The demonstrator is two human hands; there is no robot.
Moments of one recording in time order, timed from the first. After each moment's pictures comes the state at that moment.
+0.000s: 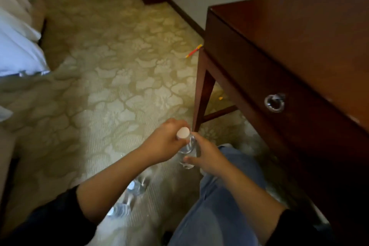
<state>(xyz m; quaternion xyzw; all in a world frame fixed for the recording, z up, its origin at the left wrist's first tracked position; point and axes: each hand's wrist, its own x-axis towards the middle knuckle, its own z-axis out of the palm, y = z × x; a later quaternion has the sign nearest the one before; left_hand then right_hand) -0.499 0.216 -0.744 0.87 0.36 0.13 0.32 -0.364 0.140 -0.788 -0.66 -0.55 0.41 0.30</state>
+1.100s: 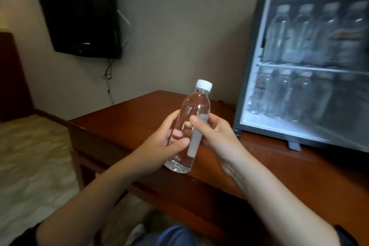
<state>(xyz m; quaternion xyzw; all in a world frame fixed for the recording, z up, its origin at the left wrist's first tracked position) -0.363 0.013 -0.507 0.80 -0.09 0.16 0.57 -0.276 -0.117 -0.500 -0.63 -0.31 0.12 0.70</state>
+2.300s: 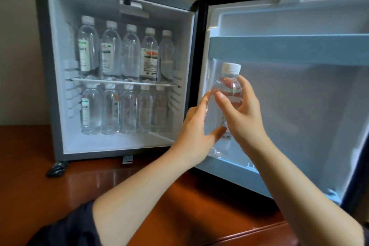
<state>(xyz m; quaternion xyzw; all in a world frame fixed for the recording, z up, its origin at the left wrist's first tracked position) -0.210 -0.364 -0.442 0.74 -0.35 0.15 0.55 -0.233 -0.470 -0.408 -0.73 -0.13 -0.45 0.49</state>
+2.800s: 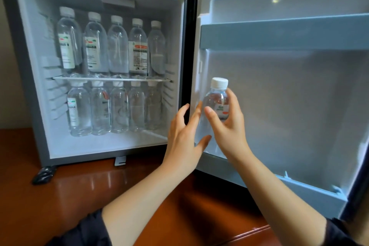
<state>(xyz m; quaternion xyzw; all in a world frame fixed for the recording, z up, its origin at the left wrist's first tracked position) -0.175 -0.374 -0.483 0.82 -0.31 0.25 0.41 -0.195 -0.483 -0.456 -0.73 -0.09 -0.46 0.50</state>
